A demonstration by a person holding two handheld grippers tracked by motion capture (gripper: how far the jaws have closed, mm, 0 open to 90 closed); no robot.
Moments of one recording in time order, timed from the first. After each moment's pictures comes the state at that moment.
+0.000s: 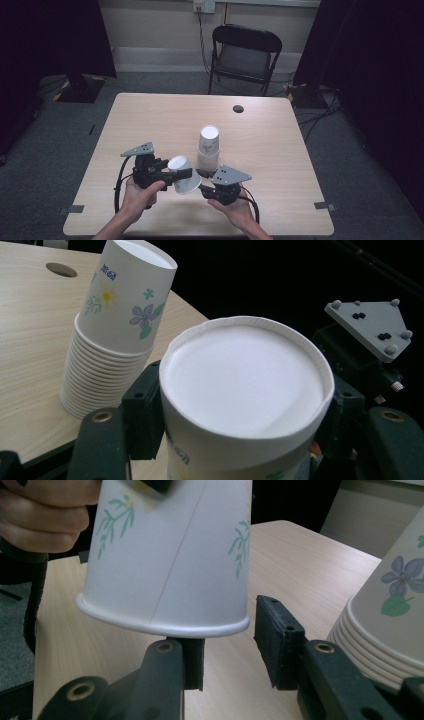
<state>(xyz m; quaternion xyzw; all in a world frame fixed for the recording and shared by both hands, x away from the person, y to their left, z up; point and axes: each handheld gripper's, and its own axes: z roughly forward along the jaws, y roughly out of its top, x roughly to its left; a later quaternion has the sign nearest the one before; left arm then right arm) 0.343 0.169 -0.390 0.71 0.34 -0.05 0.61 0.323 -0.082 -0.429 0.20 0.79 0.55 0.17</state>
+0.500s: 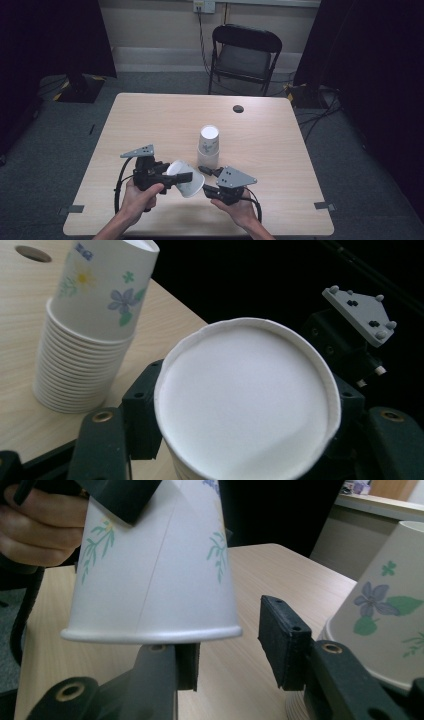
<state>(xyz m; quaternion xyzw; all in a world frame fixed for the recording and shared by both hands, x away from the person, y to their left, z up) 0.339 0.168 -0.395 0.71 0.33 -0.09 0.62 0.322 -0.090 -0.428 0.18 0.77 0.57 0.20</state>
